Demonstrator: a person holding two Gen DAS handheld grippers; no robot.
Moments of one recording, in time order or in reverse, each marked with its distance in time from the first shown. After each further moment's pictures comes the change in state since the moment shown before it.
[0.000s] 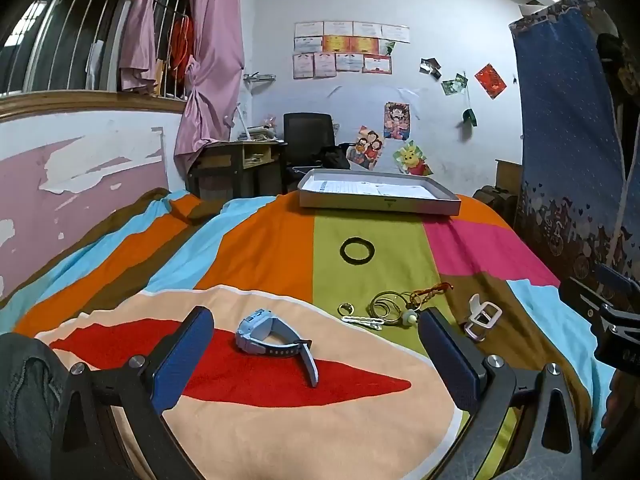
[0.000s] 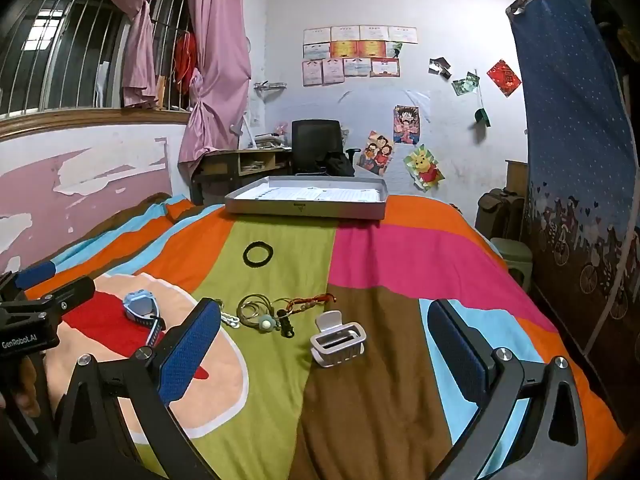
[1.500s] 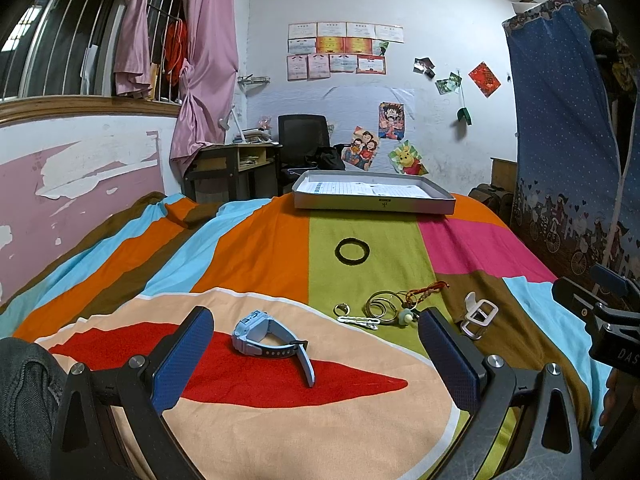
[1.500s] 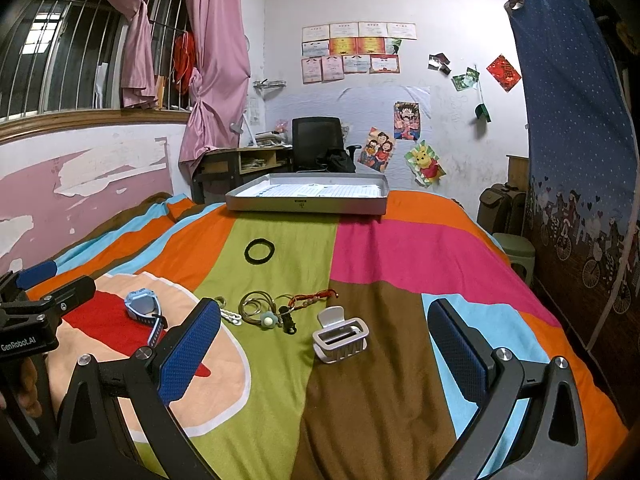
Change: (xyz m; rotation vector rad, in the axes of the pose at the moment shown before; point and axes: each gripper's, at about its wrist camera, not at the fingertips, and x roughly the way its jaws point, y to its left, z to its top) left arm -0.001 -0.001 0.000 -0.007 0.004 -0.002; right arm 0.000 -0.002 -0.001 0.008 0.004 0.003
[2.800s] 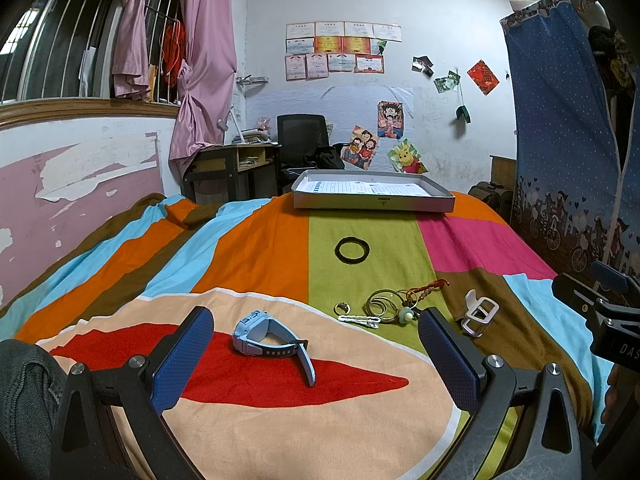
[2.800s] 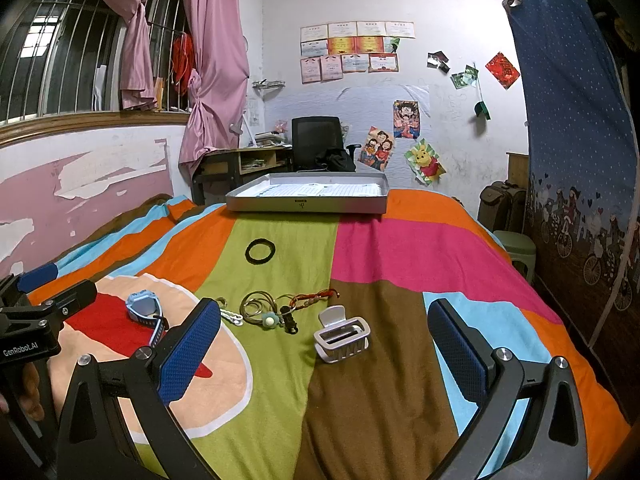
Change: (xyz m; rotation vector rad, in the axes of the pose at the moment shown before) left arm 0.000 -0.001 0.000 0.006 -0.002 0.002; right arm 0.000 0.000 -0.001 0.006 0.002 0.002
